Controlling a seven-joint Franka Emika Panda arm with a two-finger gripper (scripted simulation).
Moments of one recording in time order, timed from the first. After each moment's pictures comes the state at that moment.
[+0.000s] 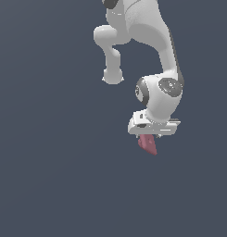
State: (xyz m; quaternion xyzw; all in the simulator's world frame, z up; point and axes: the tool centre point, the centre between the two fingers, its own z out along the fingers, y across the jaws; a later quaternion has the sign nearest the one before) arm 0.010 0.167 0.106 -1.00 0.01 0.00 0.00
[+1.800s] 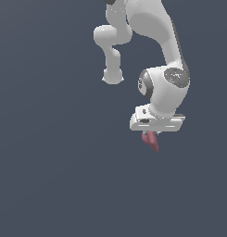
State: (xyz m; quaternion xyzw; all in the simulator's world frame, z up) arm 0.013 0.172 0.138 -1.00 0.01 0.00 0.00
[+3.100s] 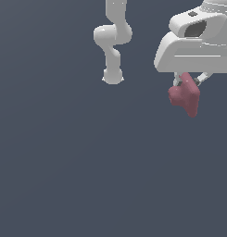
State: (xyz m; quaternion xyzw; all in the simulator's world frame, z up) arm 0.019 0.203 0.407 -1.00 0.01 0.00 0.00
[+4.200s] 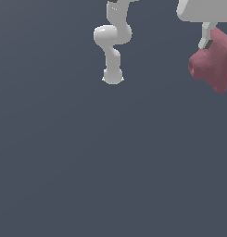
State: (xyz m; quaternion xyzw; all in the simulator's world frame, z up) arm 0.026 0.216 0.506 -1.00 0.01 0.00 0.00
